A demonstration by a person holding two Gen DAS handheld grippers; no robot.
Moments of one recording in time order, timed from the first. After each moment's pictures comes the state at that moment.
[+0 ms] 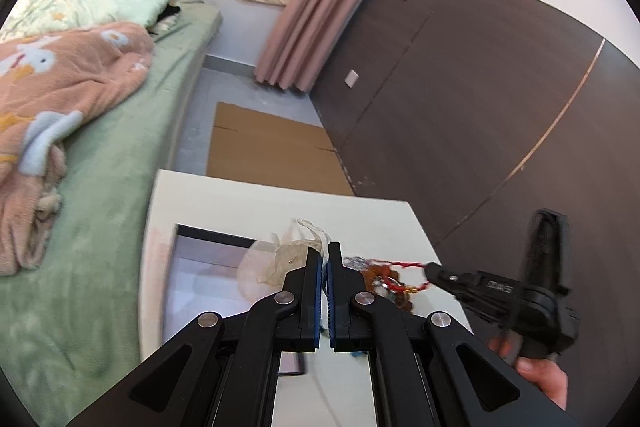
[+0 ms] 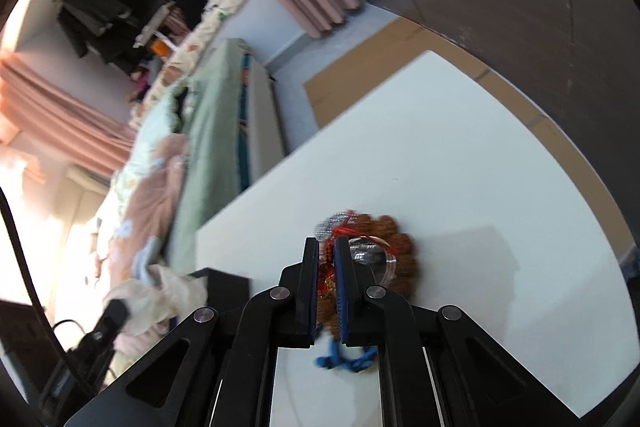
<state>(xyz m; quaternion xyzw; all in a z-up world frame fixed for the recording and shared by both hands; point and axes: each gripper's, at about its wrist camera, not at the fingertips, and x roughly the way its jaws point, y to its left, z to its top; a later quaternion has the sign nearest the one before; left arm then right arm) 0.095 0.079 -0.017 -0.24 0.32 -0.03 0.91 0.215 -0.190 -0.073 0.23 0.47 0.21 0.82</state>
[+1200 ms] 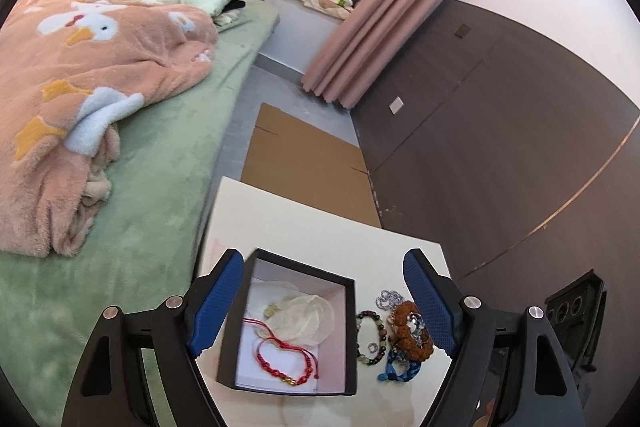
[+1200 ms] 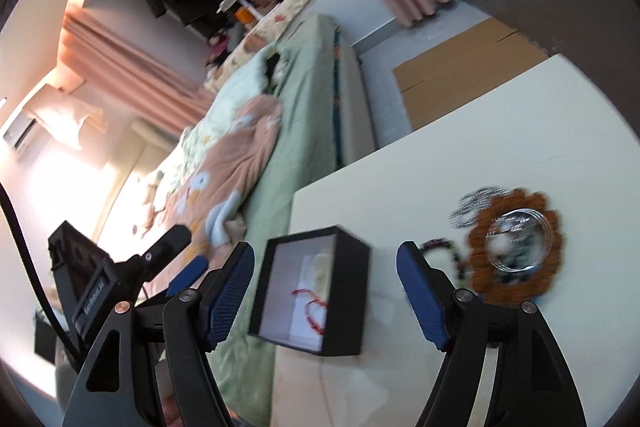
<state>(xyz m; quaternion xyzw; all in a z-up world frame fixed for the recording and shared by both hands) 0.092 0.136 -0.020 -0.31 0.32 0.03 0.89 0.184 -0.118 -0.051 0.21 0.45 0.34 0.80</state>
